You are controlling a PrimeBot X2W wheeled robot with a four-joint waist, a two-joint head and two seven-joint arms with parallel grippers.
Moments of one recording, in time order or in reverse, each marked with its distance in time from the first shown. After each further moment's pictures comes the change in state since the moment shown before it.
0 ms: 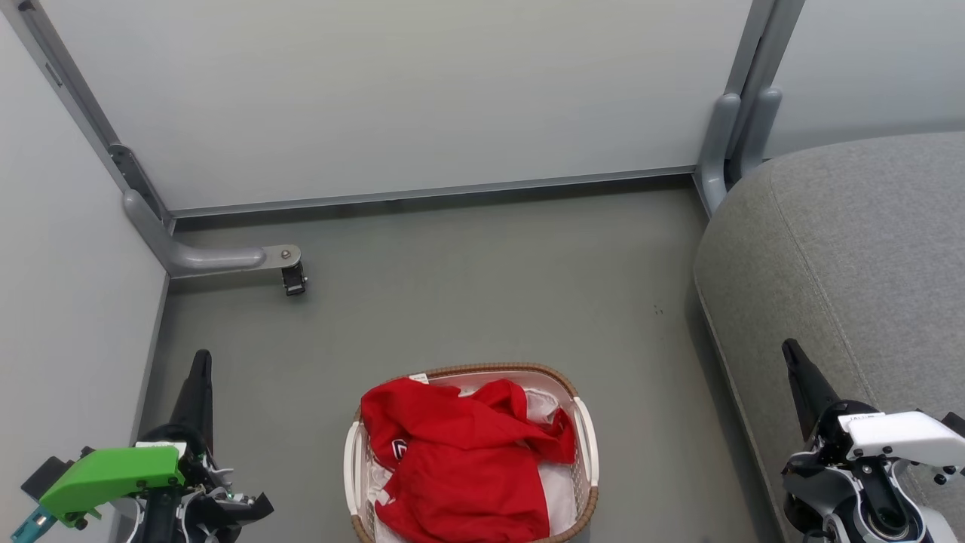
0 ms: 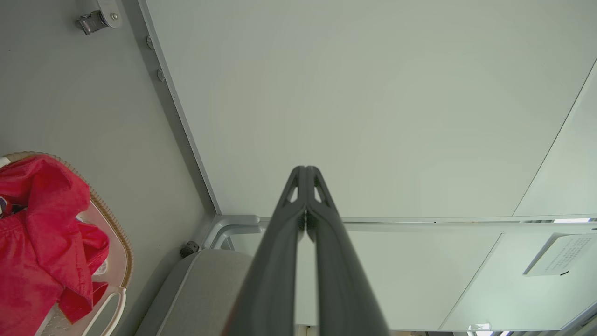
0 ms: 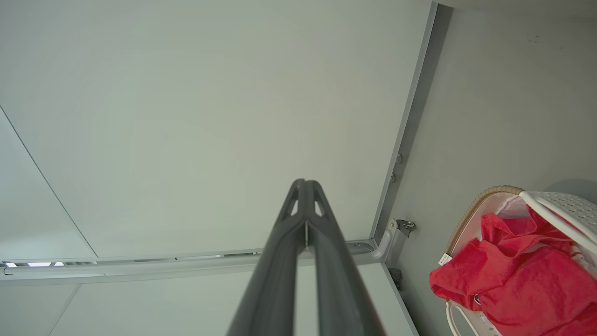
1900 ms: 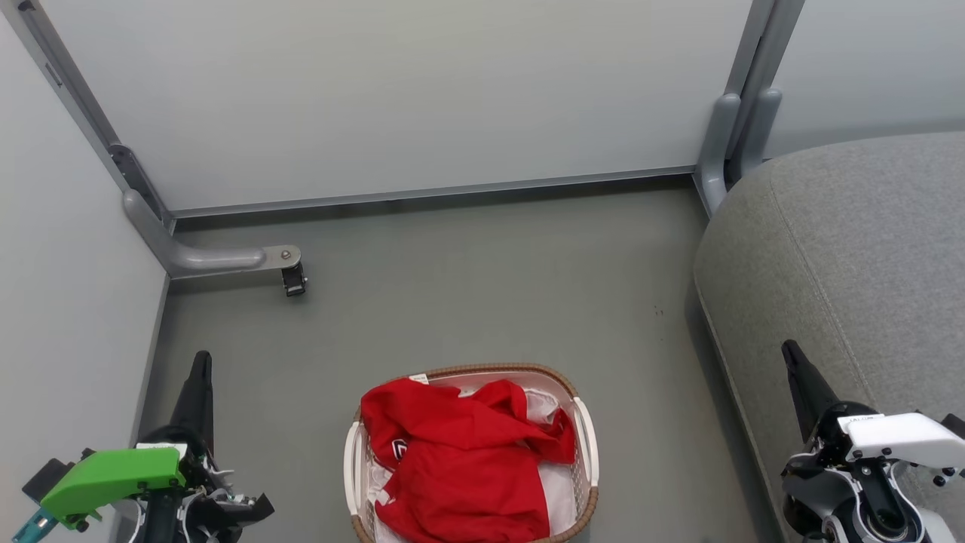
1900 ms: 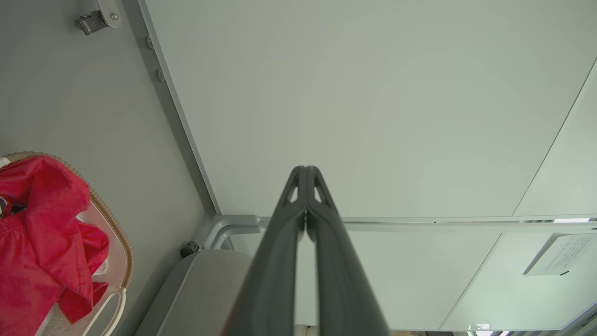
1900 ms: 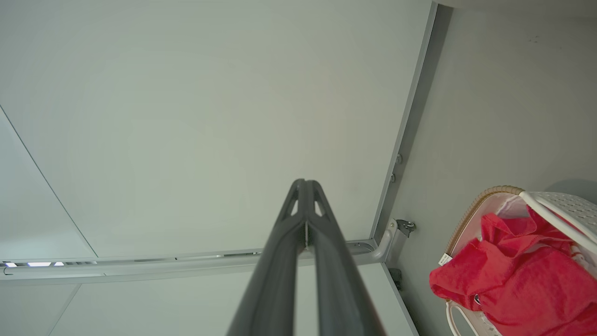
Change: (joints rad) left arm 0.000 0.000 0.000 0.000 0.000 0.000 0.000; right arm 0.000 0.000 0.000 0.000 0.000 0.000 0.000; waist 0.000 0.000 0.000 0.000
